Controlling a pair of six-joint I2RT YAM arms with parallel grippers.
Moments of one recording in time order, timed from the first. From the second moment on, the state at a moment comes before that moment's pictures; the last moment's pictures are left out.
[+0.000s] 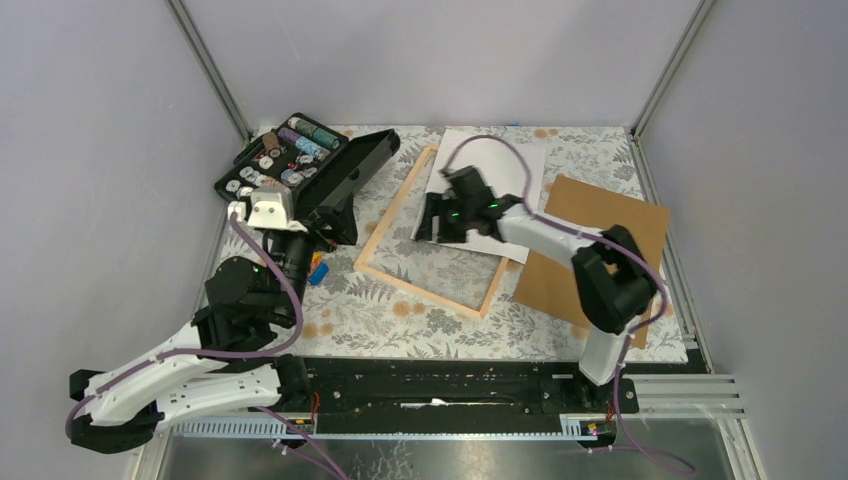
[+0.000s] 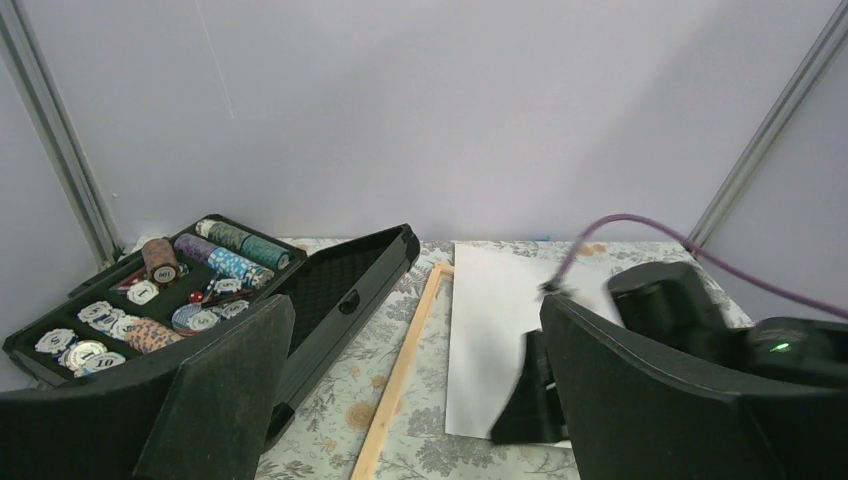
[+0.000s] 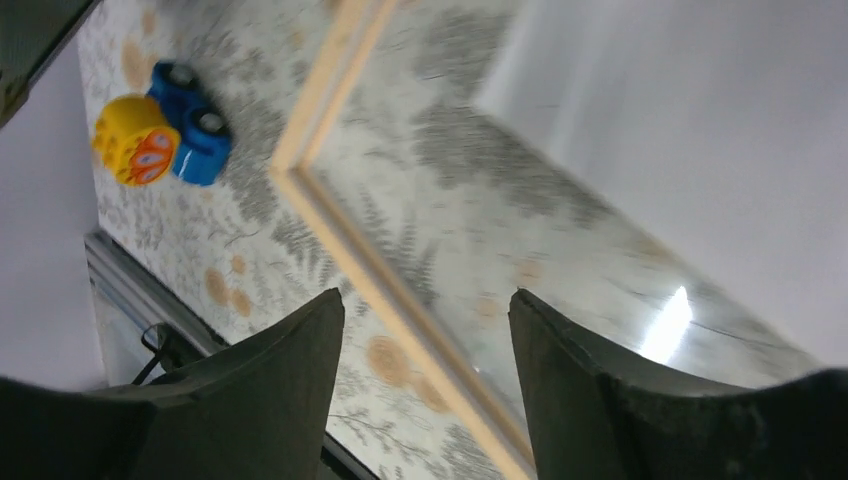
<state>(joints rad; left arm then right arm) -1.14 0.66 0.95 0.05 -0.95 0.13 0.70 1.86 1.33 -0.27 -0.24 0.63</state>
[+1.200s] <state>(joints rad) -1.14 0.73 0.96 -0.01 -0.89 0.07 -0.16 2.02 0.94 0.42 -0.78 0.87</state>
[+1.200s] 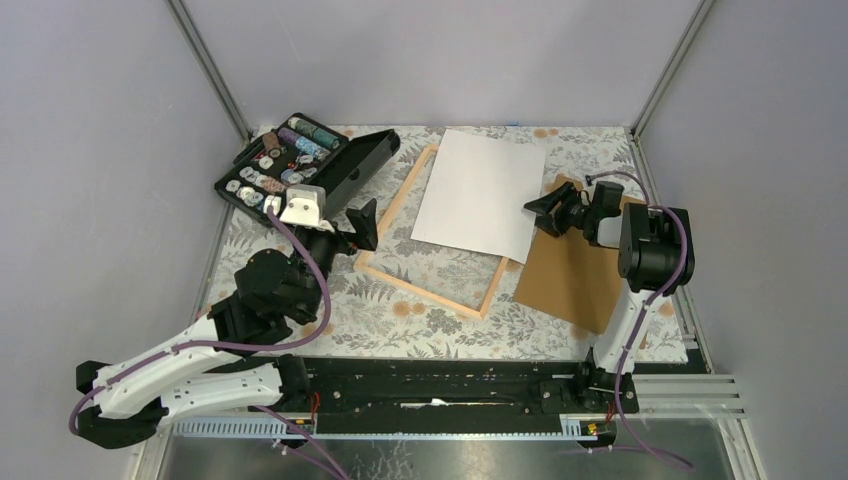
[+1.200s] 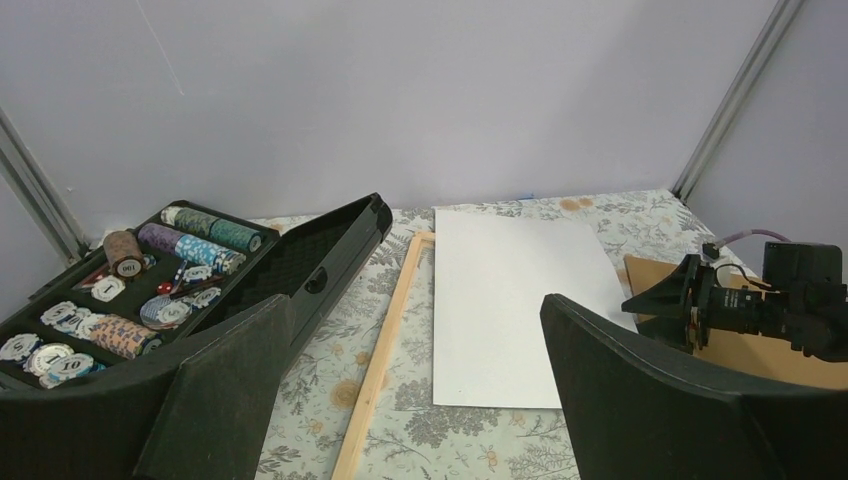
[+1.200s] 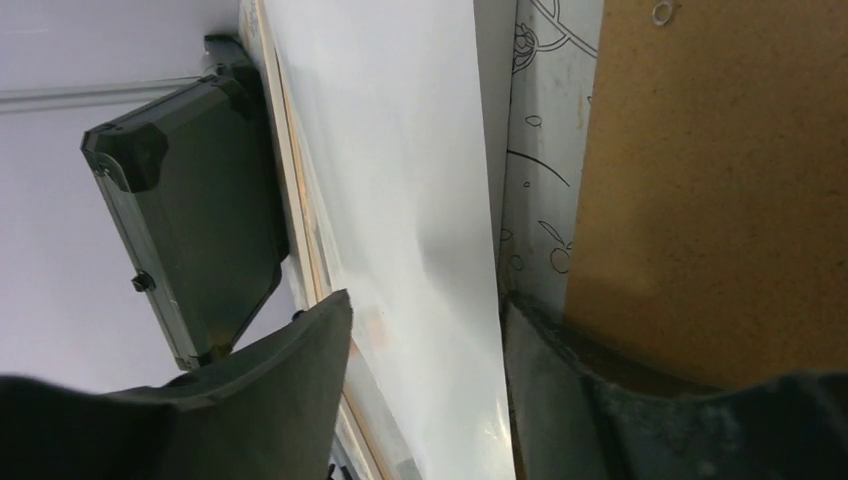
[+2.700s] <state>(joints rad) -1.13 0.68 0.96 -0.06 -0.86 0.02 0.25 1.47 0.42 0.48 -0.24 1.21</state>
